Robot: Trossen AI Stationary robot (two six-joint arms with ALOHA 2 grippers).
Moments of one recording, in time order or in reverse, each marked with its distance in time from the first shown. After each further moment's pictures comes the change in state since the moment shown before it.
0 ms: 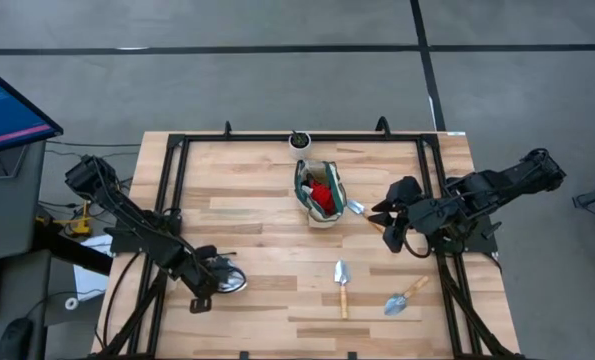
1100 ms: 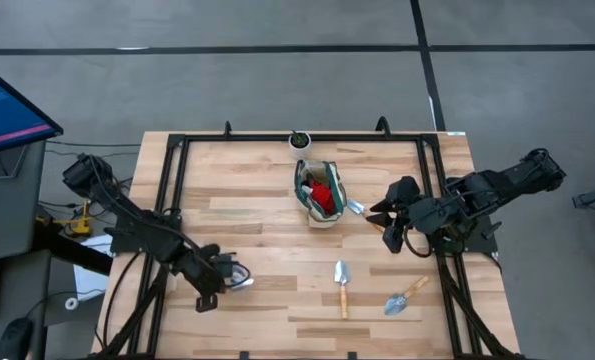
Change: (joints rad) left arm 0.051 -0.045 0.041 0.024 -0.004 -0.029; right arm 0.000 0.000 0.000 0.027 -0.001 -0.018
